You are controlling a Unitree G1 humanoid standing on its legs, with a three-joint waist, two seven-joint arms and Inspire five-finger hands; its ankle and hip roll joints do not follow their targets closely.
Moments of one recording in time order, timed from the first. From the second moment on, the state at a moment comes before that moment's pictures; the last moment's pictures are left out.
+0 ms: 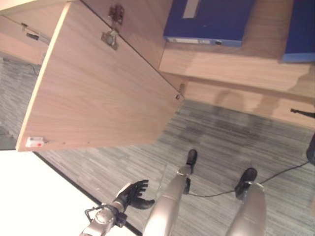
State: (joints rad) left arm -0.01 0.49 -0.50 0.69 -0.35 -0.16 -0.13; right arm -1.43 -0.80 -0.05 1.38 1.49 -0.33 -0.29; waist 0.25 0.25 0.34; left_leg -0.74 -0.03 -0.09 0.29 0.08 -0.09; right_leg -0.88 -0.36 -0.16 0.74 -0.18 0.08
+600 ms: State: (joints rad) left arm -0.01 0.49 -0.52 0.70 -0.35 -0.15 -0.07; right arm -1.55 -0.81 0.06 1.49 1.35 -0.25 -0.45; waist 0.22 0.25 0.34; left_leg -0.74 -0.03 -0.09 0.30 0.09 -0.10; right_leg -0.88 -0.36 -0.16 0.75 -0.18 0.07
